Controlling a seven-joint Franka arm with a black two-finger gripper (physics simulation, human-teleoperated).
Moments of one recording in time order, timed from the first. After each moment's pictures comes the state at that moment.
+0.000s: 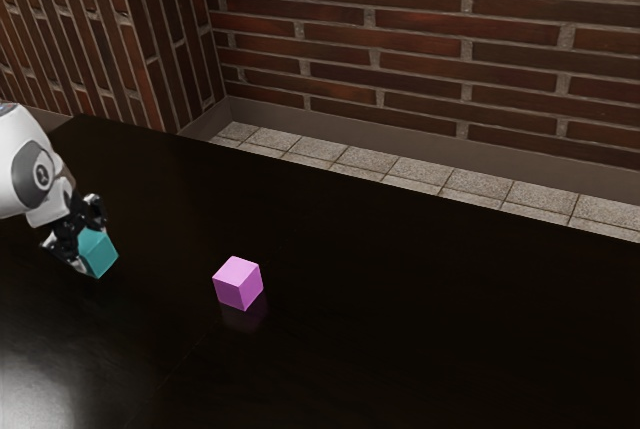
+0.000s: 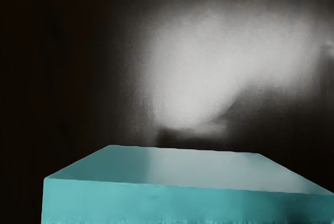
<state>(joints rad) 0.33 0.08 0.18 -2.31 -0.19 2.49 2.16</state>
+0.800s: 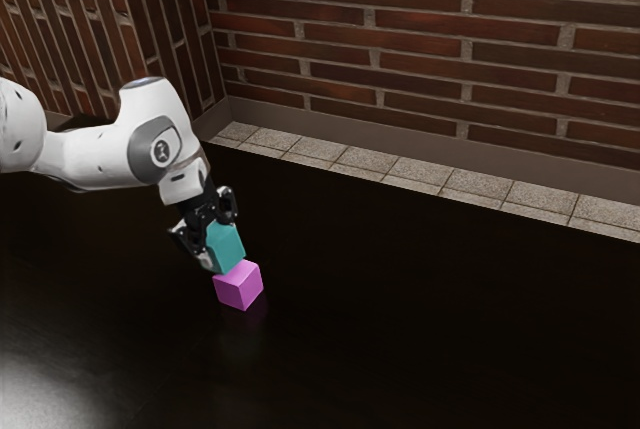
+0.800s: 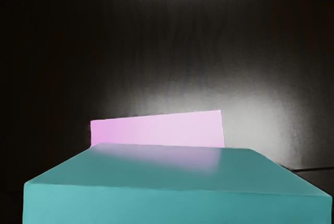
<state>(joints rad) 0.21 0.19 -0.12 -2.09 -0.22 2.27 1.87</state>
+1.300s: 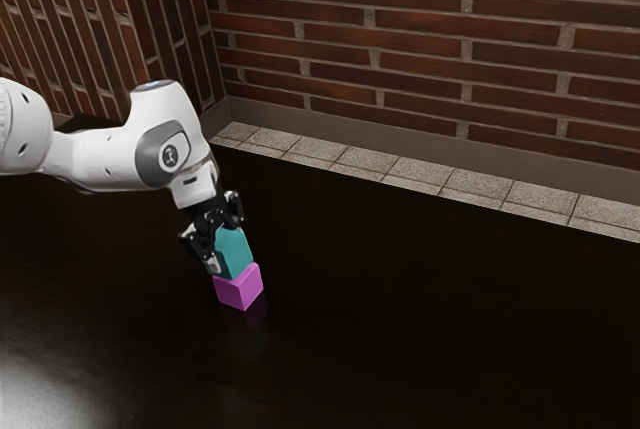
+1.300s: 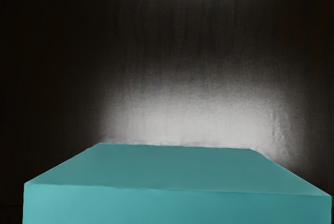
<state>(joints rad) 0.19 0.19 -0.13 -2.09 -0.19 2.27 1.75</state>
